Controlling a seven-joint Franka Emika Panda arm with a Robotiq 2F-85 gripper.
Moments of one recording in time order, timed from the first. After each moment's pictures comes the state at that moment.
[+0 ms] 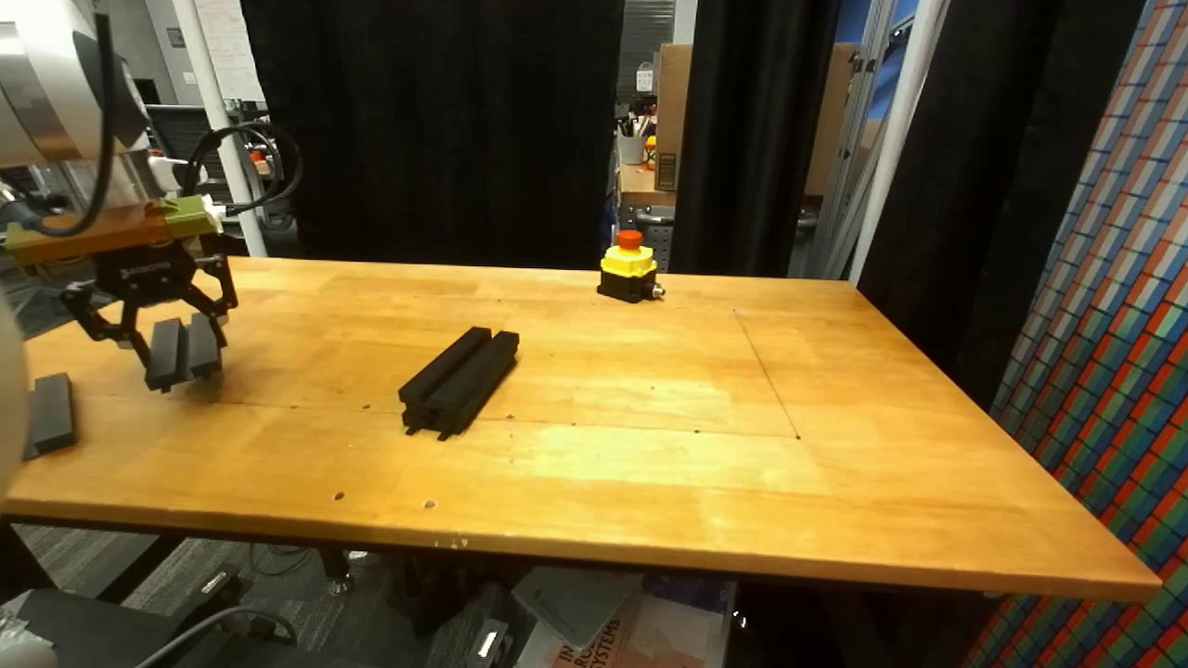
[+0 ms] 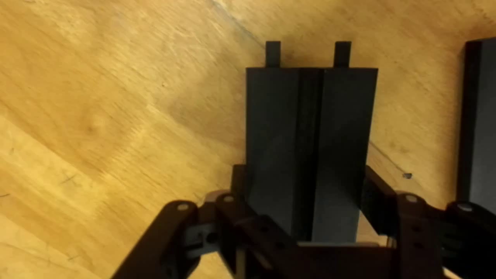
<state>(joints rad) 0.43 0.26 0.31 -2.27 -0.27 2.51 0.08</state>
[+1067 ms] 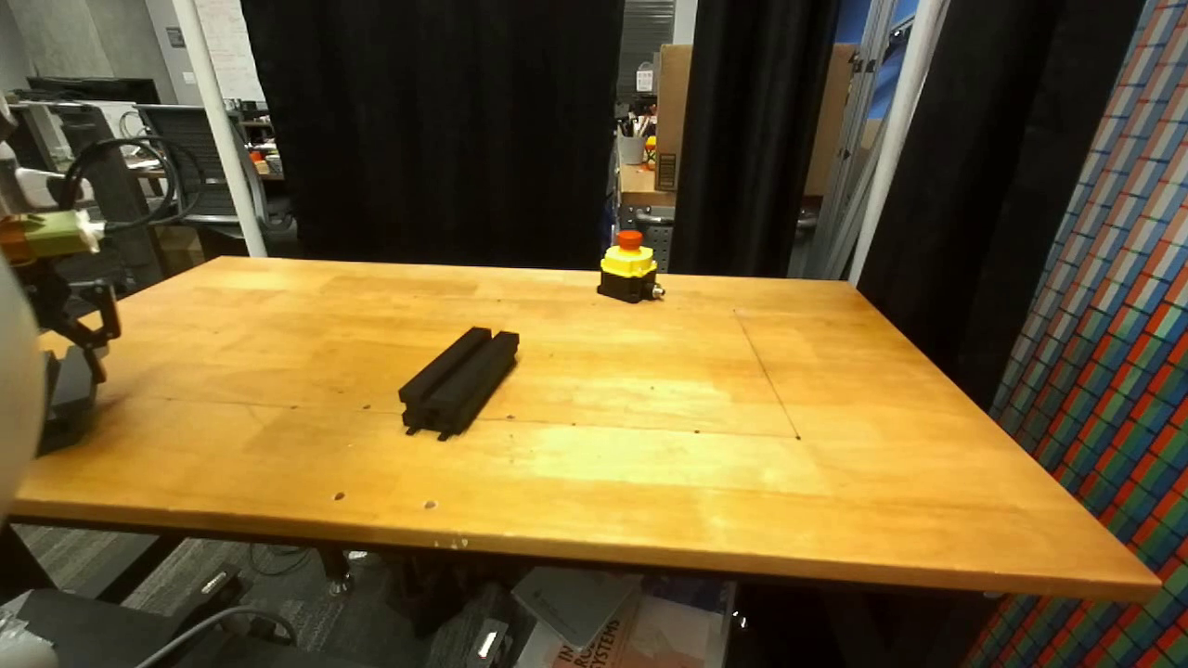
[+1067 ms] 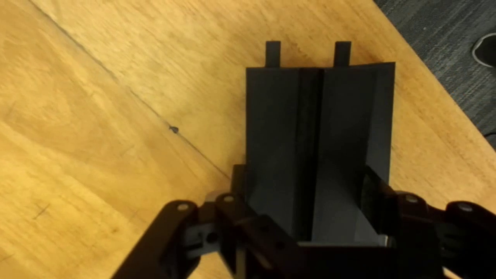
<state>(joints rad) 0.48 0.24 0.43 -2.31 -0.16 2.48 0.09</state>
